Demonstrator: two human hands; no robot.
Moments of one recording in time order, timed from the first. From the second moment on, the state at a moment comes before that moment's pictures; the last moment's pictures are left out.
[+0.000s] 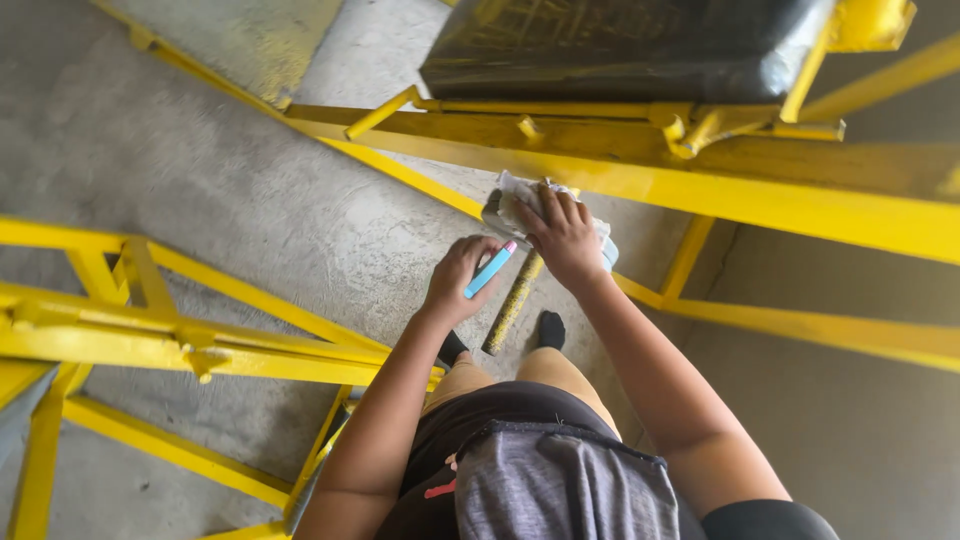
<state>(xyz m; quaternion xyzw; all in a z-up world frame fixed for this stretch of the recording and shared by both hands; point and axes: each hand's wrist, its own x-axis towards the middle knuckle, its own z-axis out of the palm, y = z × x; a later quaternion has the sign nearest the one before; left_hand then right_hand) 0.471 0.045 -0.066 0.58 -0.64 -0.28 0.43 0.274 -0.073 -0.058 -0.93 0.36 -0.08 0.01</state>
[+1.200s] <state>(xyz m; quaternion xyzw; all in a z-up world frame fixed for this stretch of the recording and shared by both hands) 0.322 -0.026 0.093 0.40 -0.79 -0.20 0.43 0.095 -0.014 0.111 -0.49 0.30 -0.66 0.49</state>
